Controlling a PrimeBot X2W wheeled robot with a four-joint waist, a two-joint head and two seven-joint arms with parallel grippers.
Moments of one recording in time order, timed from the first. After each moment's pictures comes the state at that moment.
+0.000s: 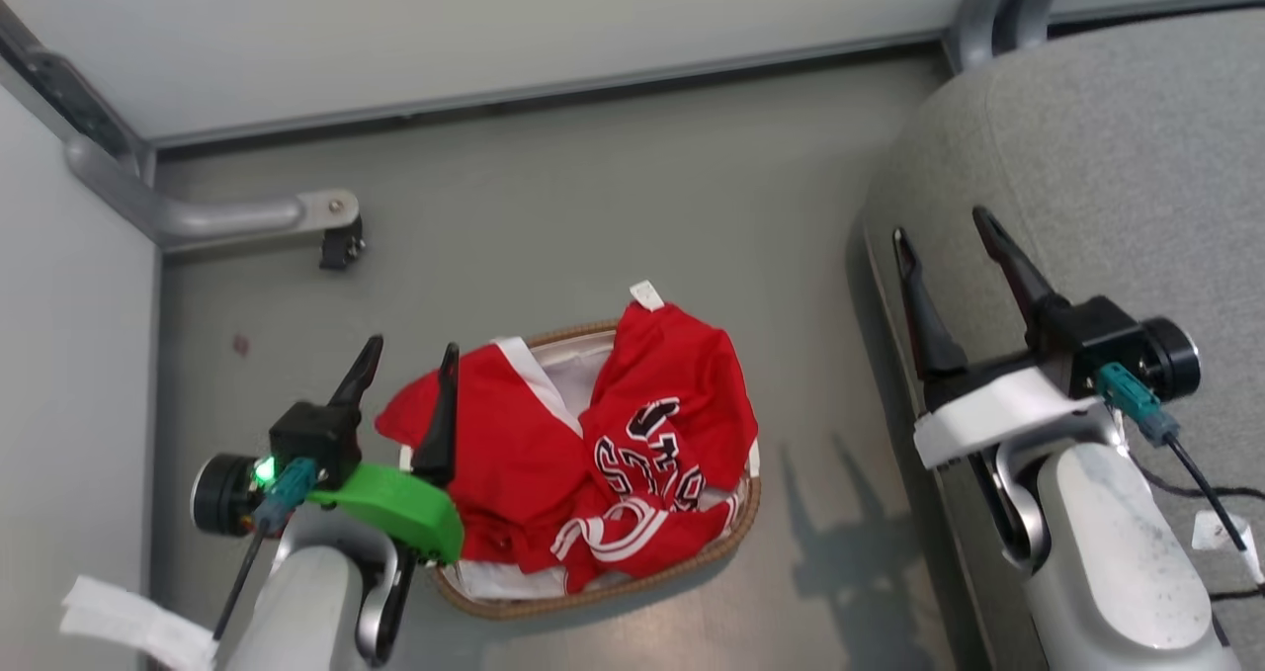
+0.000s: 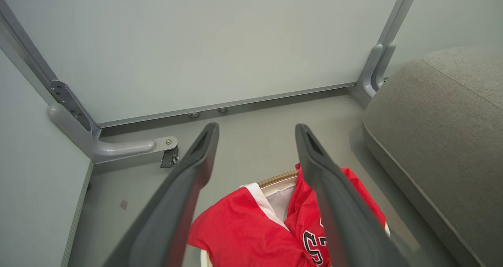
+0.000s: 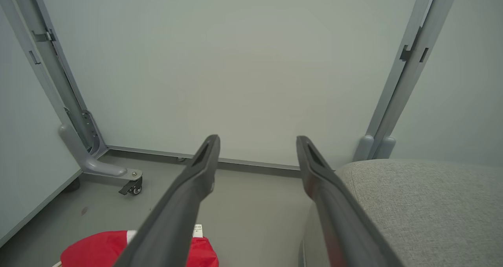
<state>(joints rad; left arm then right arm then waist) -0.29 0.11 -0.23 0.45 -0.23 -0.12 -0.23 -0.34 -0.05 0.06 0.21 0.06 0.13 -0.23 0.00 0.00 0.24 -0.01</state>
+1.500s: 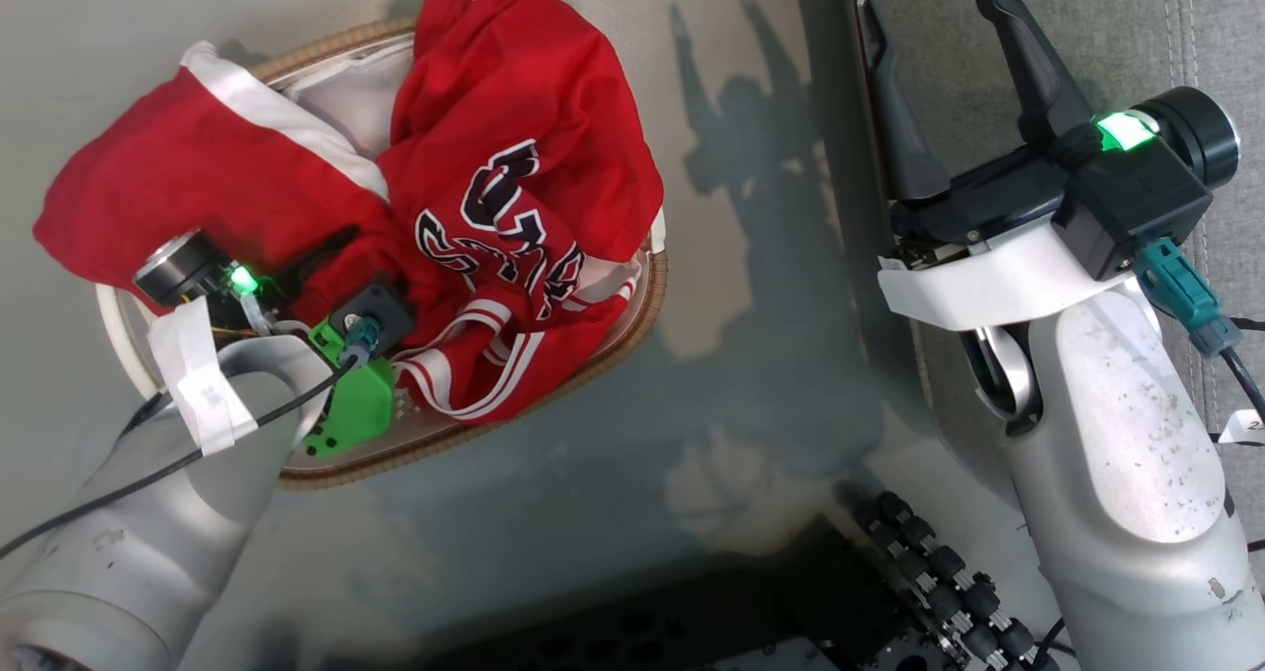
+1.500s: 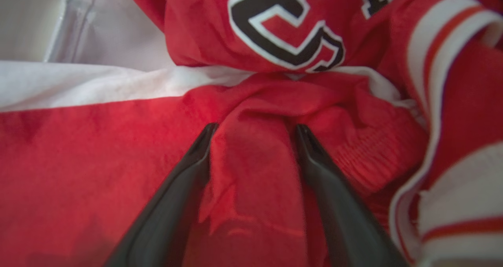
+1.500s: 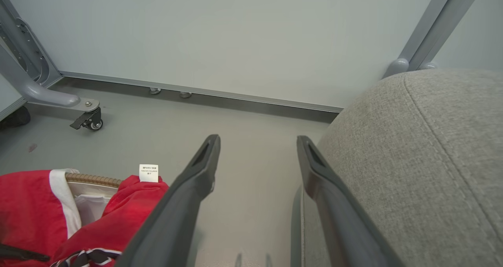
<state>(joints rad) -0.91 0.32 -0.98 1.05 -0.10 -0.11 -0.26 -0.60 -0.05 0.16 0.02 0.03 0.13 -0.26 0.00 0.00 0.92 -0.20</state>
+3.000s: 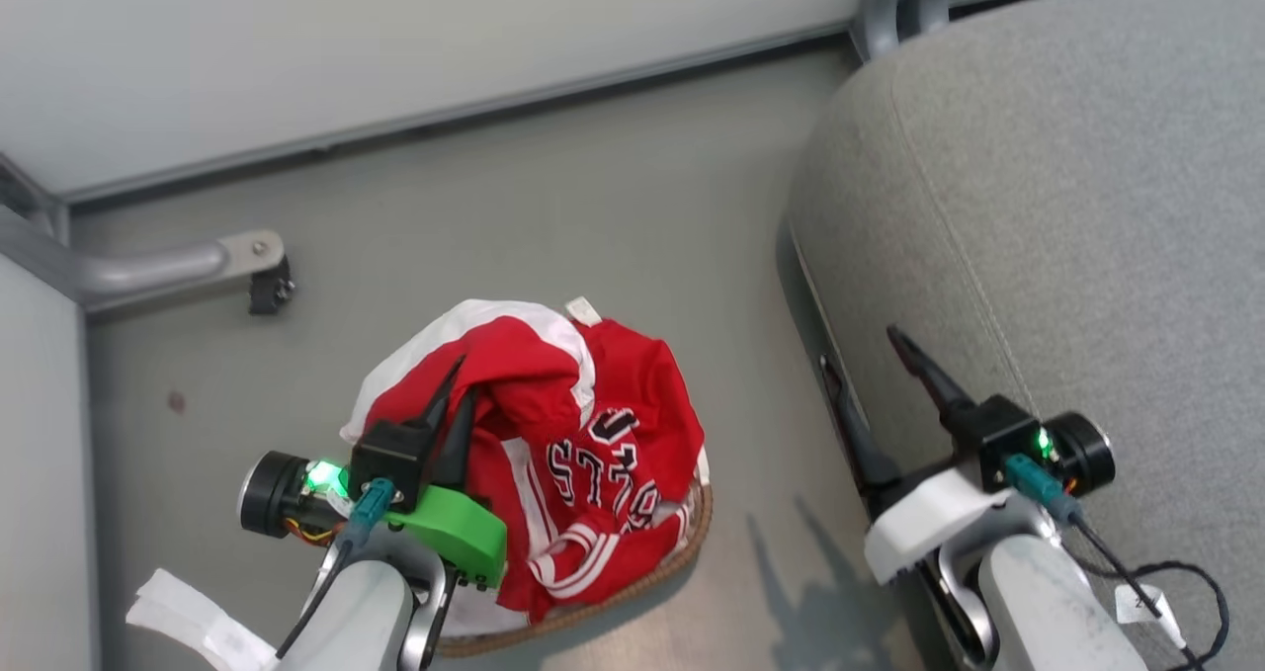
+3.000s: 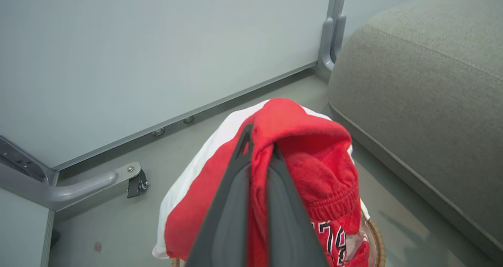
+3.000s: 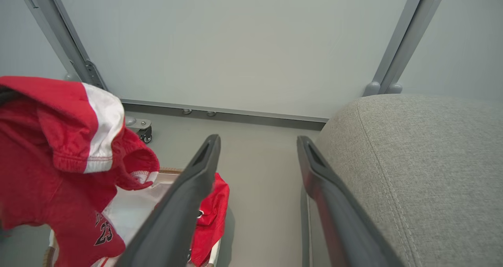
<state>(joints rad) -0.33 0.17 -0.46 0.47 -0.23 0.01 -0.26 -0.26 -0.05 0.19 0.32 0.05 0.13 -0.26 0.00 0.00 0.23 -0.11</state>
